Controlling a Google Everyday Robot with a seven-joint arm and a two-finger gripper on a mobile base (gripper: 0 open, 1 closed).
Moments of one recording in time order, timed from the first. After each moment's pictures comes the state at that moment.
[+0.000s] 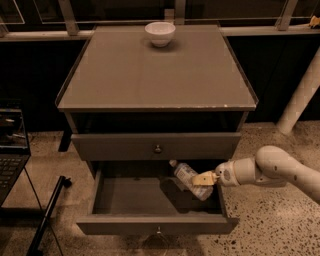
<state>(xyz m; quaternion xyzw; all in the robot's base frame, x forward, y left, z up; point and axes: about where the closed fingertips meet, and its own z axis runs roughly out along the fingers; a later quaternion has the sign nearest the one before) 0.543 -0.171 0.539 -0.18 0.88 0.38 0.22</state>
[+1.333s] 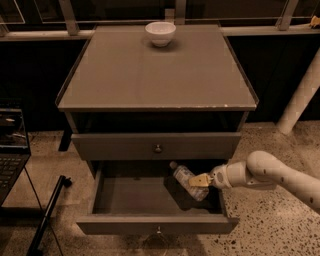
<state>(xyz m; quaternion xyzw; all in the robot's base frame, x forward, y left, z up) 0.566 -0.170 0.489 -0.15 0.89 0.36 0.21</state>
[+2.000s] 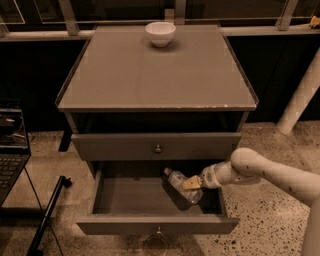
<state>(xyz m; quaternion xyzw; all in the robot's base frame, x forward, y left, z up) 0.573 -0.151 0.457 -0.17 0.91 0.33 0.17</state>
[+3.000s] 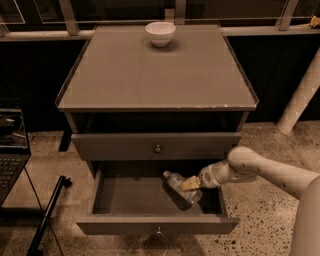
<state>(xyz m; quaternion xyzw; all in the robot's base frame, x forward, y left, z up) 0.576 -0.146 0.443 -0.18 0.92 0.33 0.15</state>
